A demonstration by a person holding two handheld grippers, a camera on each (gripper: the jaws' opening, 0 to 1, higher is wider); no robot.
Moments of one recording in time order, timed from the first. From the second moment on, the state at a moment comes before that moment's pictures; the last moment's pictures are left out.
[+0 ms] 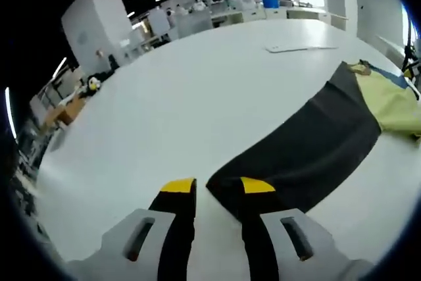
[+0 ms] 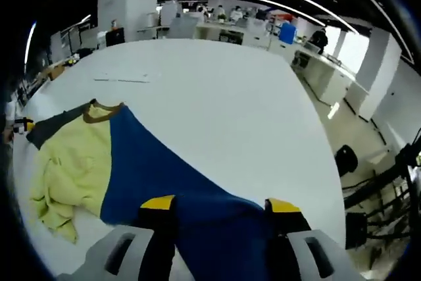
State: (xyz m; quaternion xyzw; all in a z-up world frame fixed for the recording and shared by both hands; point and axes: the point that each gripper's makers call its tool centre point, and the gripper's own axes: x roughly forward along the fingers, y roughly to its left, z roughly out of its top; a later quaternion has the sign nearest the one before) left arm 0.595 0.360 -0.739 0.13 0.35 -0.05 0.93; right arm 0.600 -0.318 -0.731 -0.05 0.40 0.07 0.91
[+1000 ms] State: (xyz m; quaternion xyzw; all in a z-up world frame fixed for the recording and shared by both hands) left arm 0.531 0.242 -0.704 0.06 0.27 -0.22 0.94; right arm 0.504 -0.099 -0.688 -0.07 0.35 0.42 0.83
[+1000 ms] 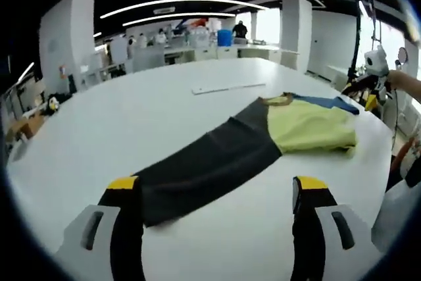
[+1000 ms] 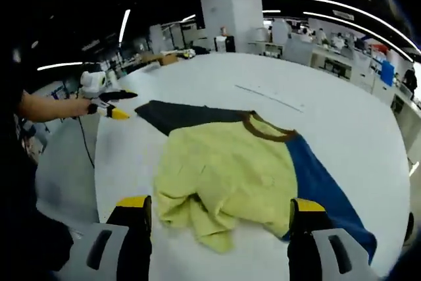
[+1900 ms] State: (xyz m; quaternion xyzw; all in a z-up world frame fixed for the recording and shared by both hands) left arm 0.488 0.179 -0.692 0.09 0.25 -0.30 0.92; right arm 0.459 -0.054 -0.731 -0.15 0.35 0.47 0.80
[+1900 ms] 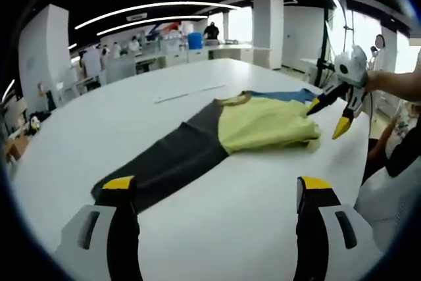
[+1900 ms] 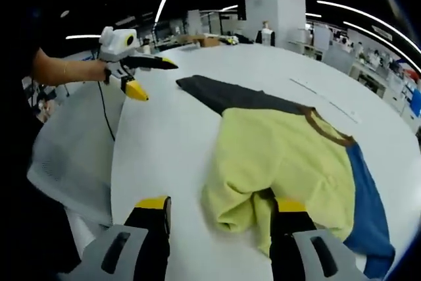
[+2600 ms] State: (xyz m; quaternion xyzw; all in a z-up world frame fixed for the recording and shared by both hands) left arm 0.481 0.134 -0.702 0.08 0.26 -0.34 0.90; right arm 0.463 -0.095 -0.715 -0.11 0.36 0.43 0.82
